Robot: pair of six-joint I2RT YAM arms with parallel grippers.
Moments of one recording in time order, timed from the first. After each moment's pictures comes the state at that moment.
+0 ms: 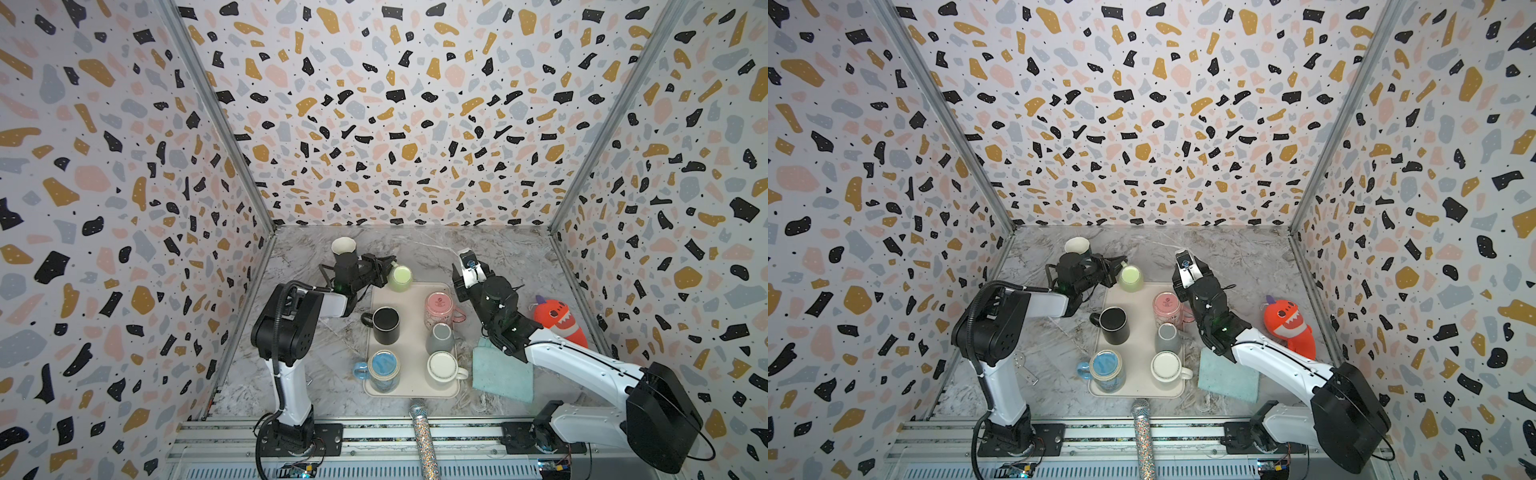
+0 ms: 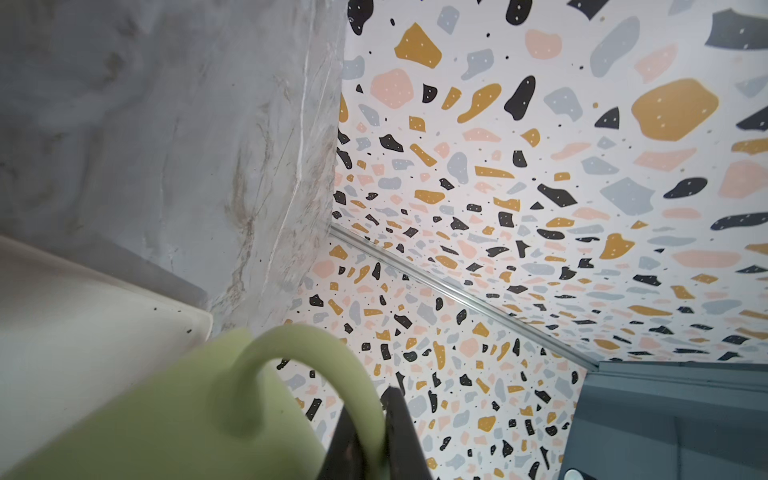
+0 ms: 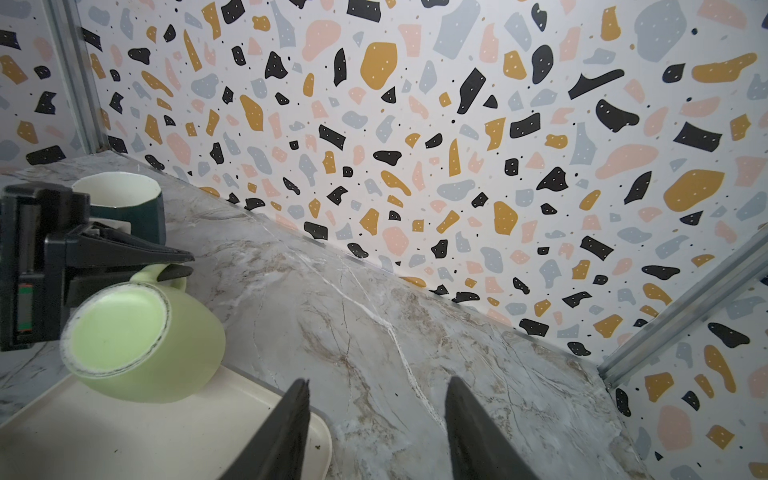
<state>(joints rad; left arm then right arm) -0.29 1.91 0.94 0.81 0.54 -1.88 0.70 1.24 0.73 0.41 0.44 -0.23</state>
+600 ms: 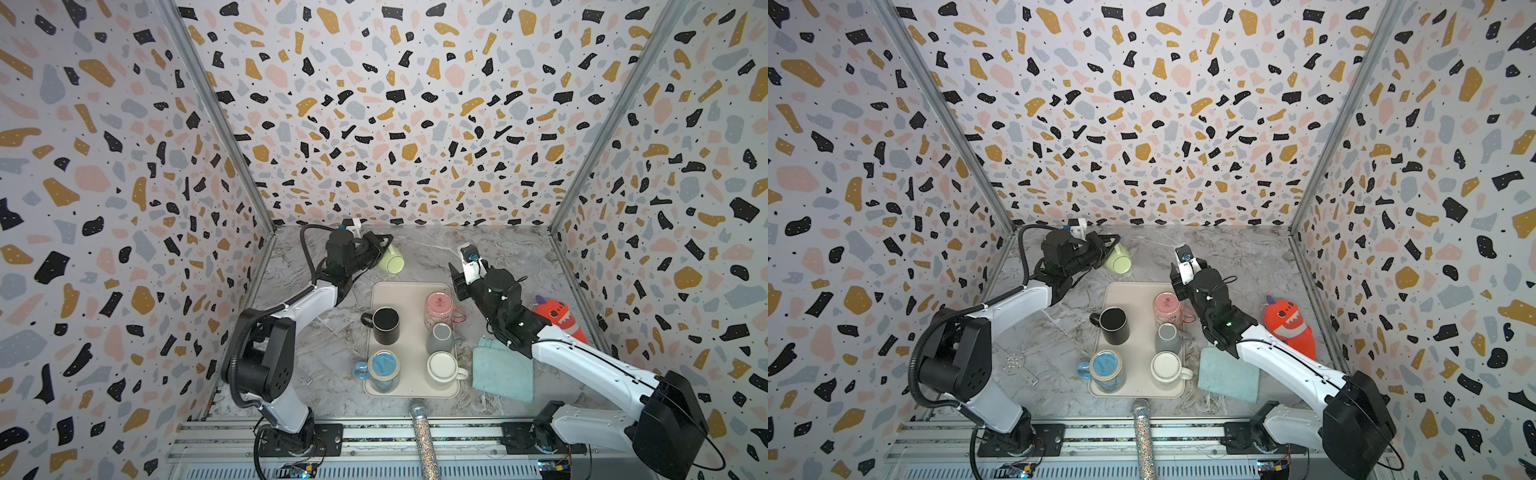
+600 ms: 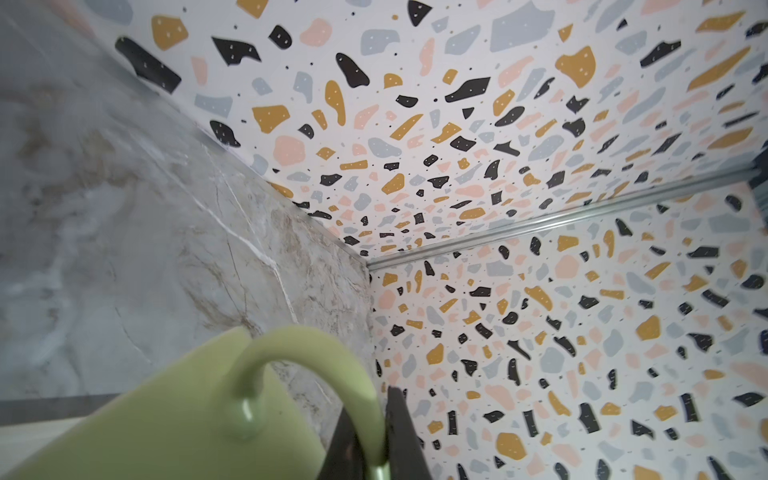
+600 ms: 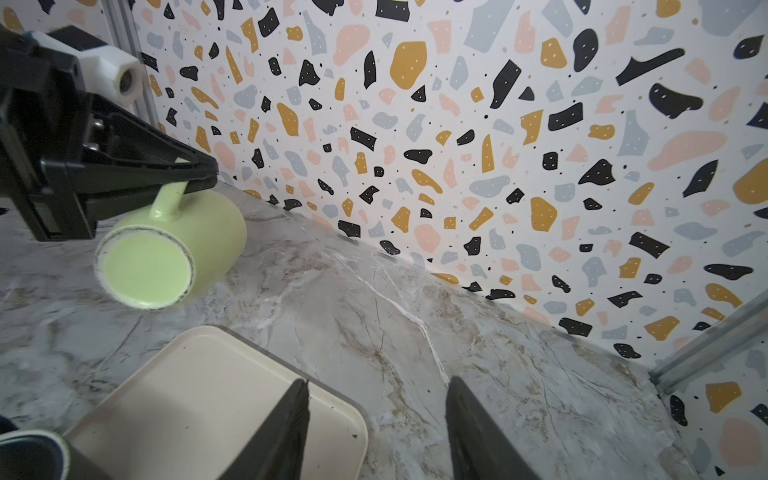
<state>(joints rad) -0.32 1.63 1.09 0.38 0.41 -1.07 0.70 1.20 0.85 0.19 0.31 -0.13</state>
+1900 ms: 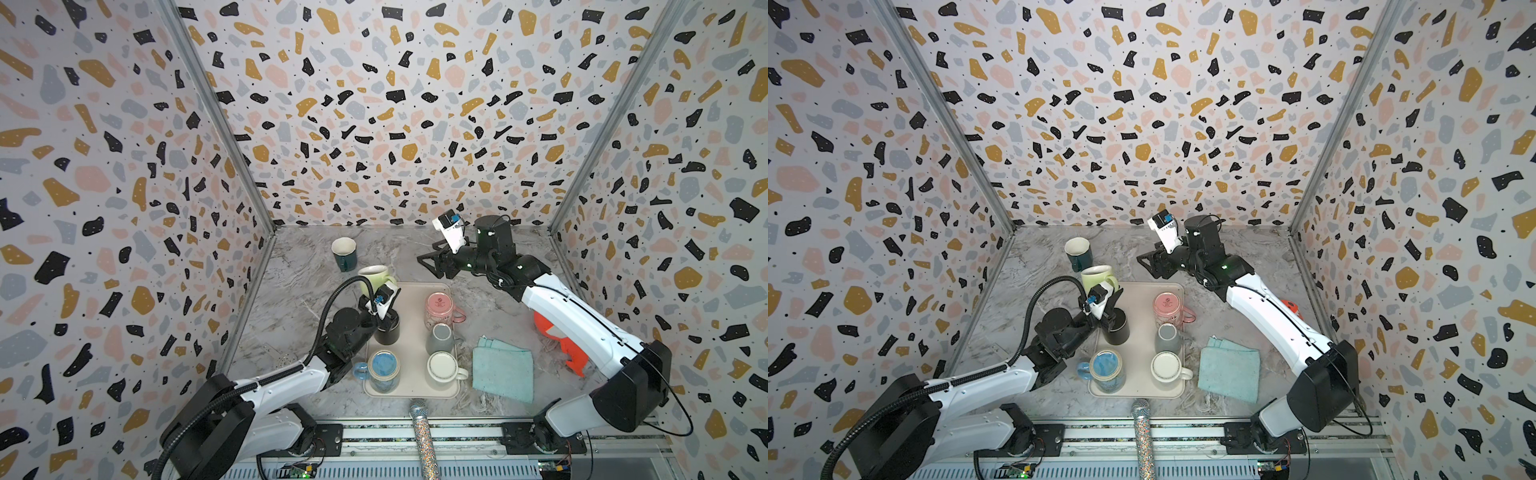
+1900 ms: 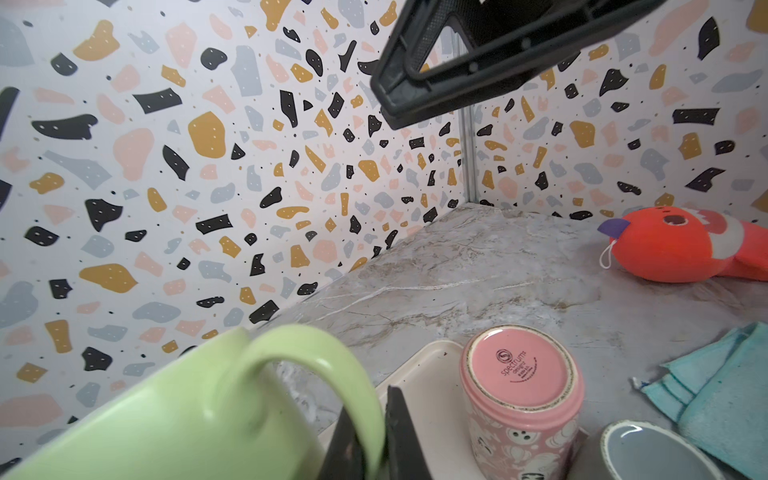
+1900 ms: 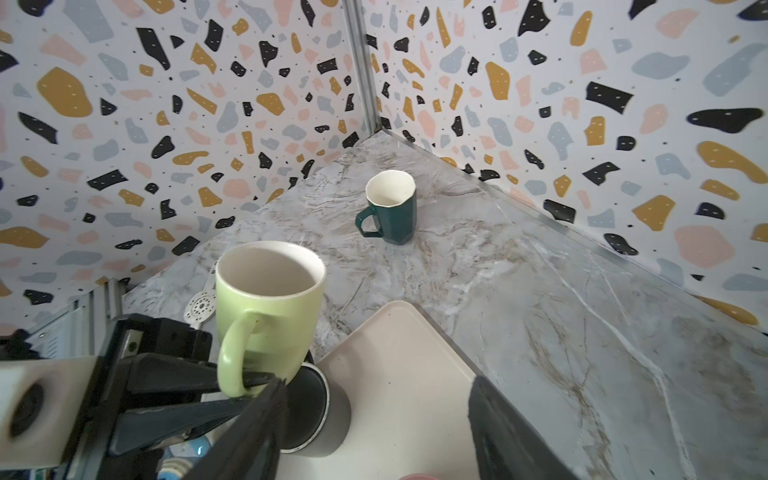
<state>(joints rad) -0.70 1.18 0.41 0.78 -0.05 0.25 0.58 1.49 1.42 -0.36 -0.44 -0.01</state>
